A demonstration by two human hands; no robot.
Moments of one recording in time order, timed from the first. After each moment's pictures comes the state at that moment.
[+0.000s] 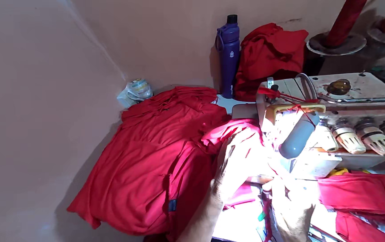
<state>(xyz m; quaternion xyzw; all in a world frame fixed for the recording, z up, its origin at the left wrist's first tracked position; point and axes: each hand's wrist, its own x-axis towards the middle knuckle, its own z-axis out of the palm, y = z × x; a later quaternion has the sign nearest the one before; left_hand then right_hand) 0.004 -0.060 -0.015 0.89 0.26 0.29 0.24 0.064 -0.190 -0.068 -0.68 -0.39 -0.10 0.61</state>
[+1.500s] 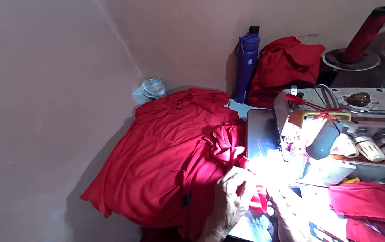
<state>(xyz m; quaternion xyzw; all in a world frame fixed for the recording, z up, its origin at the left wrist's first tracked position) -0.065 -0.100 -0.044 0.78 0.19 0.52 0.30 0.033 -0.195 -0.060 -0.50 -0.32 0.26 0.76</state>
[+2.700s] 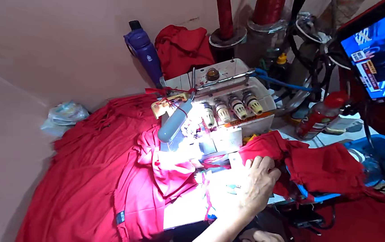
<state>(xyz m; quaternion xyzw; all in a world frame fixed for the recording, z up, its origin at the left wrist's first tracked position) 0.099 -0.228 -0.086 0.95 -0.02 0.28 0.14 0.049 -0.381 -0.098 -0.72 -0.40 0.28 0.50</state>
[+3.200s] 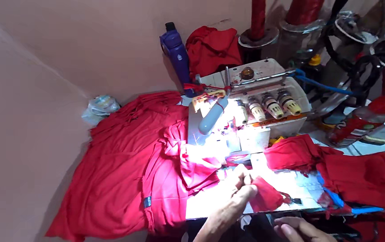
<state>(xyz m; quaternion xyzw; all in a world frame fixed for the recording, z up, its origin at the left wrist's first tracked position) -0.004 -0.184 -0.030 0.67 0.13 0.22 0.69 0.067 -0.377 -0.081 -0.68 -0.37 0.20 0.61</state>
